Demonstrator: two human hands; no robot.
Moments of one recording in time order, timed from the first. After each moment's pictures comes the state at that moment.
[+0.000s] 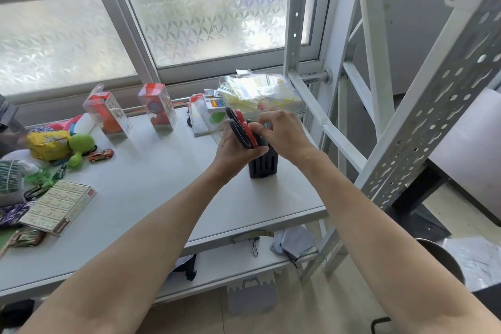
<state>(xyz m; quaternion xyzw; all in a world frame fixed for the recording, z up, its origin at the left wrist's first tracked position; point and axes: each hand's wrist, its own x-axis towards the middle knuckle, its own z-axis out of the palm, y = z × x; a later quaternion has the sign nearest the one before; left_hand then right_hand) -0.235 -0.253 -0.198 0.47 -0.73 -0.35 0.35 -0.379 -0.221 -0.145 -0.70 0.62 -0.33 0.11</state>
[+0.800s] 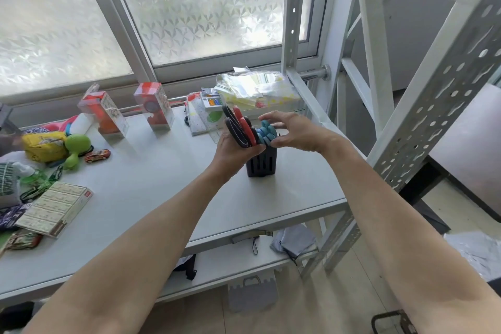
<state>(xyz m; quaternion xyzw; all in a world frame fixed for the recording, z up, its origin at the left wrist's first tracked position) -0.237 -0.260 -0.209 0.48 -0.70 -0.40 0.35 -0.427 -0.235 -0.151 -0.71 0.58 -0.22 0.34</state>
